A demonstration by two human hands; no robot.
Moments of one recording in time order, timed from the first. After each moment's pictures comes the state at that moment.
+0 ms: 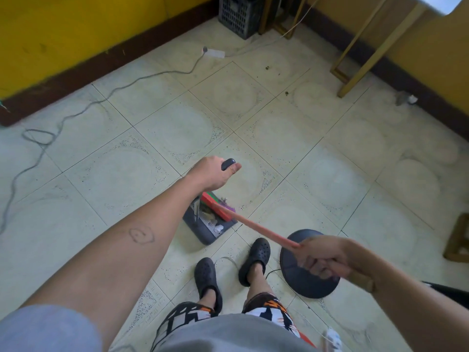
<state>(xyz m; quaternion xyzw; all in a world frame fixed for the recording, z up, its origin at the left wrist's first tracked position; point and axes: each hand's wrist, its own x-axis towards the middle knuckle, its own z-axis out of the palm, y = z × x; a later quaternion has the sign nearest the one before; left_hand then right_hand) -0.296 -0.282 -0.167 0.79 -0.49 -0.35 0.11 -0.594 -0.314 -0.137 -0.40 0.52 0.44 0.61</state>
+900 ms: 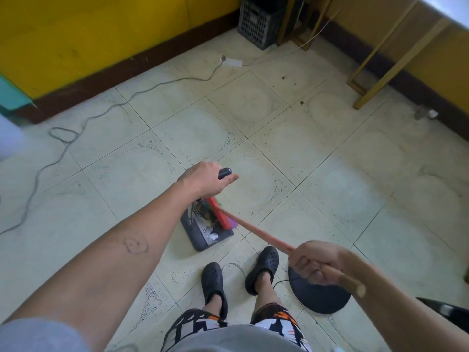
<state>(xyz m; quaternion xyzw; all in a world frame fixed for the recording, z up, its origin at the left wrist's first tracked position) -0.263 -0.243 -0.159 0.81 -0.52 -0.28 0.05 -0.565 -0.299 -0.146 -0.25 0.53 0.32 0.74</state>
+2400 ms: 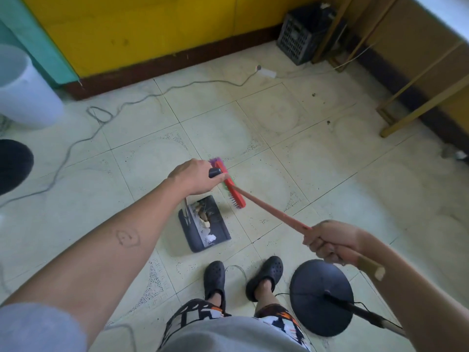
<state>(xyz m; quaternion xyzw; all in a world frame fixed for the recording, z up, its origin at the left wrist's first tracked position) -0.204 -0.160 -0.146 0.86 -0.43 -0.26 0.05 -0.494 -0.304 -0.087 -0.41 0.55 0.34 0.65</state>
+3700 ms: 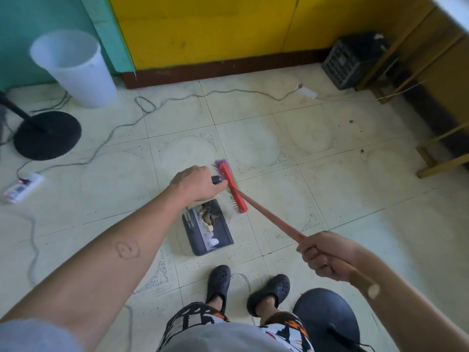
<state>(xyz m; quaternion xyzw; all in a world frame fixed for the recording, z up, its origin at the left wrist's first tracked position) -0.193 -0.083 -0.137 0.92 -0.29 -0.25 0.06 -0.440 -0.258 -0.082 -0.42 0.53 0.33 0.66</state>
